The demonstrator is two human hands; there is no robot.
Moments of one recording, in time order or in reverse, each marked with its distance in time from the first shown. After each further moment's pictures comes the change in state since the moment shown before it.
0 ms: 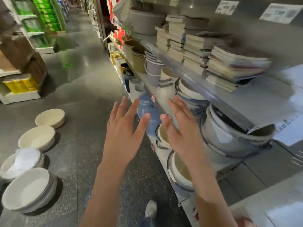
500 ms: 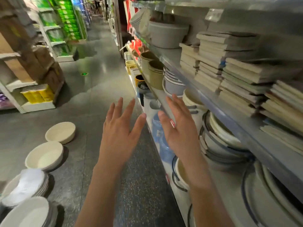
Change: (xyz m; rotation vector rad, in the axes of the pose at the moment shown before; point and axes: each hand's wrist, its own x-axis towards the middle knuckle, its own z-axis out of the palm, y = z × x) left_hand 0.278 -0.097 0.020 0.104 0.096 -0.065; right_hand 0.291 0.045 0.119 0.038 -0.030 -0.077
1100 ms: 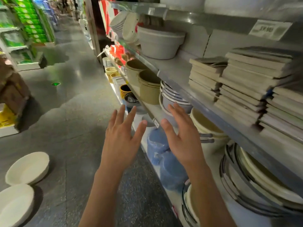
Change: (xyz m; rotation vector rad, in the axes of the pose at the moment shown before) left_hand 0.277 -0.128 0.049 -0.100 -0.147 0.076; right_hand 0.233 0.044 0.136 -0.052 0.065 0.126
